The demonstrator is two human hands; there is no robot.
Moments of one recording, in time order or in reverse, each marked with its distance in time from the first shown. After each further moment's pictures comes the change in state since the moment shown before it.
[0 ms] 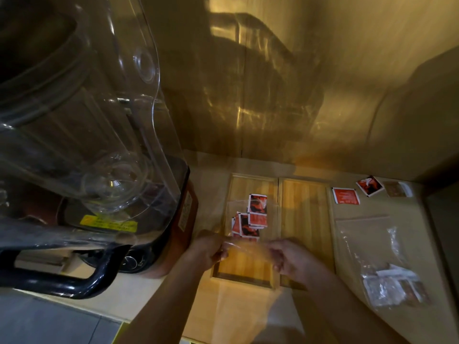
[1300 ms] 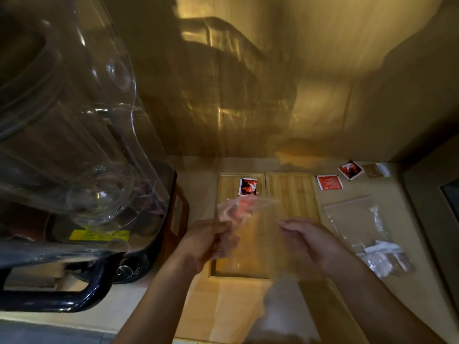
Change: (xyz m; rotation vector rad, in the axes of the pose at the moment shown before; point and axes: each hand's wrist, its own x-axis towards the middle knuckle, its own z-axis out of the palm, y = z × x) left_hand -0.043 0.019 0.000 -0.006 -0.229 0.164; right_hand -0.039 -0.012 -0.031 0.177 -0.050 -0.243
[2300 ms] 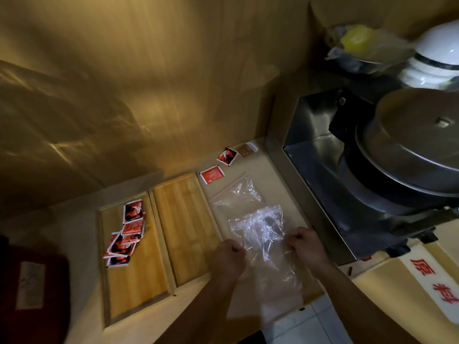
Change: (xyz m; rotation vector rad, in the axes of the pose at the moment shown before) left_hand 0.066 -0.132 0.226 0.825 -0.023 0.178; right_hand -0.072 0.084 -0.214 -0.252 0.795 -0.199
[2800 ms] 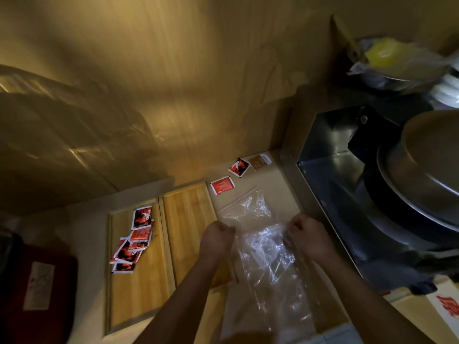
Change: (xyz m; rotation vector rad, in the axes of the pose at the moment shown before) left_hand 0.025 0.054 -0.047 -0.071 0.162 0.107; right_hand 0.031 -0.062 -0.007 -0.471 -0.022 -0.242
